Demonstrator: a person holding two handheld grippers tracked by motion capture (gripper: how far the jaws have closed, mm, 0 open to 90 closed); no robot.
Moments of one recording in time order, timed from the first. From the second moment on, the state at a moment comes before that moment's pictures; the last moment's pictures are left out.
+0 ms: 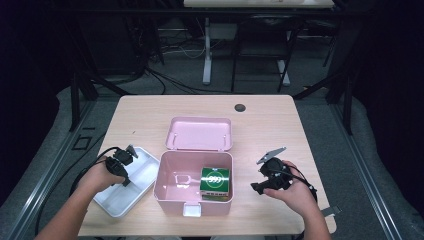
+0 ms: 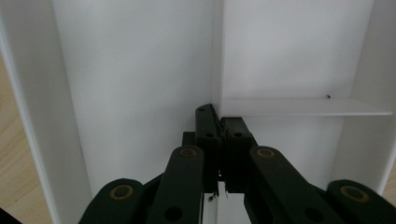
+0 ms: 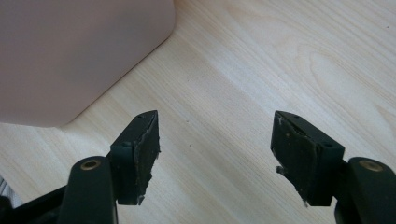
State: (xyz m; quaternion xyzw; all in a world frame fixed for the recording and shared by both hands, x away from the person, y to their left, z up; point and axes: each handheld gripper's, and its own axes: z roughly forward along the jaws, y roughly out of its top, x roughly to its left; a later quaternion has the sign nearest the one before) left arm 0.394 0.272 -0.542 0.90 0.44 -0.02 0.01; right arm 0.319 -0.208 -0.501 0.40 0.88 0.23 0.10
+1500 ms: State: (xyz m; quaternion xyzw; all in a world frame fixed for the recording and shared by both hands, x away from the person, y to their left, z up) left arm 0.391 0.276 -0.499 0.90 0.43 0.00 0.02; right arm 0.319 -0.211 -0.503 0.40 0.88 0.22 0.10
